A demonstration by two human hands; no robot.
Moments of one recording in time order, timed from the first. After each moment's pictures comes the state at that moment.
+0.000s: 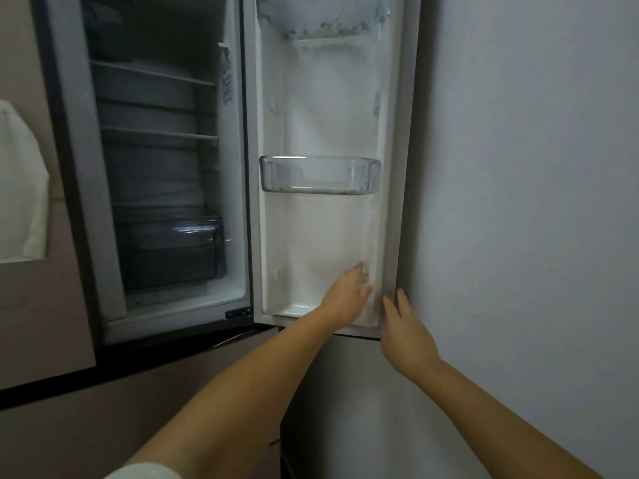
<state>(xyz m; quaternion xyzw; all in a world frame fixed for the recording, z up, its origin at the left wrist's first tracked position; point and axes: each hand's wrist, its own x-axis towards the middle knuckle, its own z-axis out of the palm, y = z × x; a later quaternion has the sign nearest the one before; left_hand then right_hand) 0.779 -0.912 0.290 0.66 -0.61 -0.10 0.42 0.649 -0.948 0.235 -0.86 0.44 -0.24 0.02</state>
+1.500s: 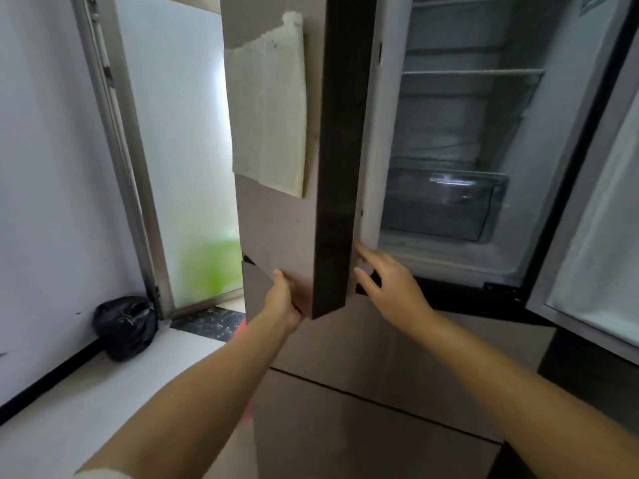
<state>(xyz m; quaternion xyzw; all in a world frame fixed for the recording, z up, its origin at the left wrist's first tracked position) 1.014 -0.557 0.196 0.41 0.14 -0.12 0.89 0.929 -0.723 0.238 -0.90 -0.14 -0.27 0.31</state>
